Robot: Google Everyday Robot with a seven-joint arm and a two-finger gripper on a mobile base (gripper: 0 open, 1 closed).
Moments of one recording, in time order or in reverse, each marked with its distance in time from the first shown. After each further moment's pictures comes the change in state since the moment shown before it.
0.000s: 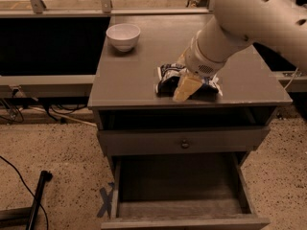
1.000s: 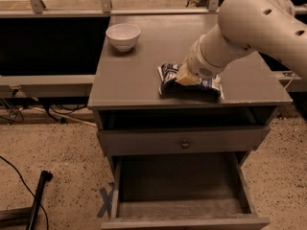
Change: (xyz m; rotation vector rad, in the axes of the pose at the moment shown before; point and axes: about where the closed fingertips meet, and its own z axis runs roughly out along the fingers) arm 0.003 -0.014 0.022 0.040 -0.059 0.059
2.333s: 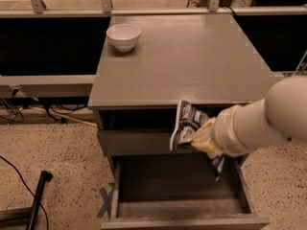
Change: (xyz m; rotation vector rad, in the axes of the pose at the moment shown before) arm 0.070 0.160 -0.031 -0.065 -0.052 0.216
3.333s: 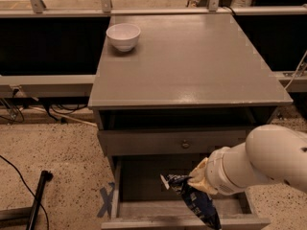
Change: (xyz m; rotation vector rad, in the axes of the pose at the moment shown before) arm 0.065 0.079 0.058 -0.147 0.086 0.017
